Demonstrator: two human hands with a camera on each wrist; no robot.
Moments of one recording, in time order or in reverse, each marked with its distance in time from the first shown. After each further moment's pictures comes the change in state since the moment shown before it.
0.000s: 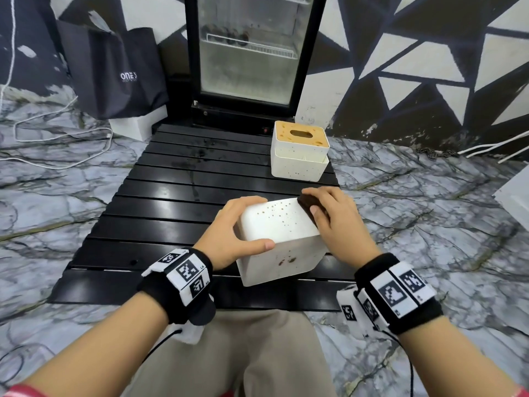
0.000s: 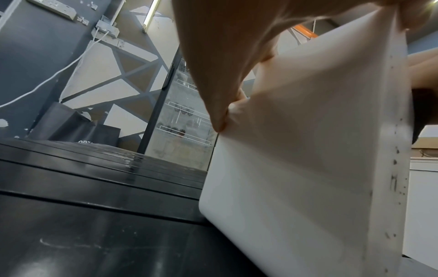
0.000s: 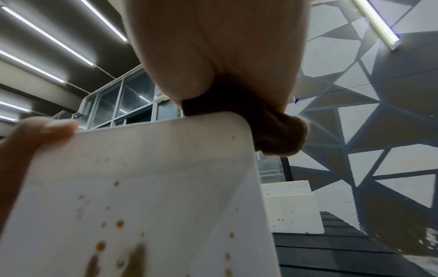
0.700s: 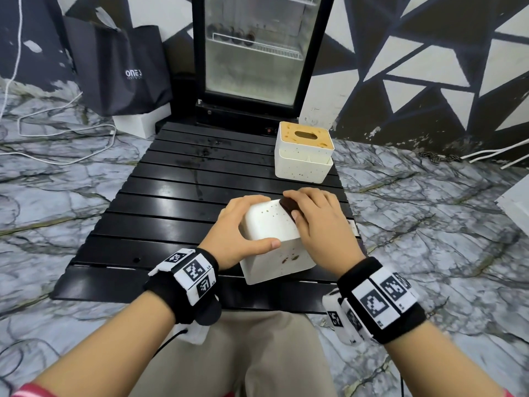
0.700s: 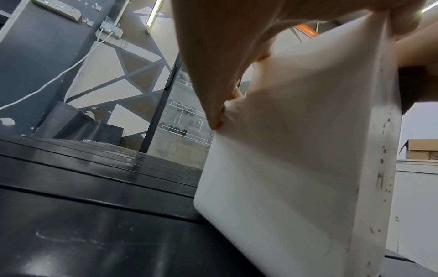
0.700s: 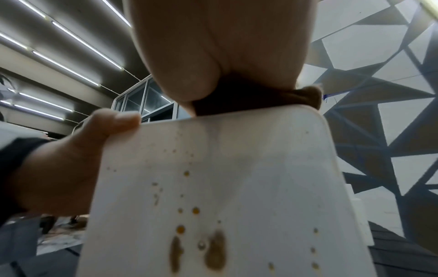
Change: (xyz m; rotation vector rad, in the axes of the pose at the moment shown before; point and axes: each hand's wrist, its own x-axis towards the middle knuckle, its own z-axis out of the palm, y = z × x) left_hand 0.002 0.000 0.003 0.023 0.047 -0.007; right_hand 0.001 -0.026 0.016 -0.188 0.013 -0.137
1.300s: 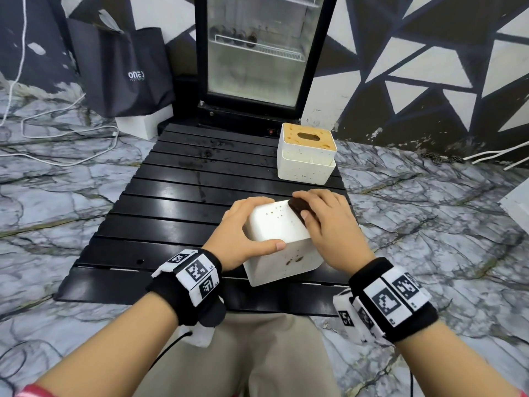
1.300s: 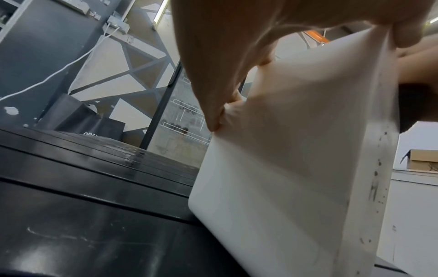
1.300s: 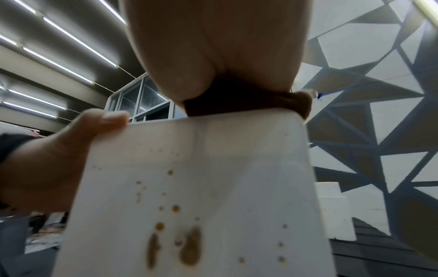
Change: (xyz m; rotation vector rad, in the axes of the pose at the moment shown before) left_hand 0.000 0.001 -0.002 -0.004 -0.027 -0.023; right_hand 0.001 0.009 -0.002 0.066 -0.010 0.023
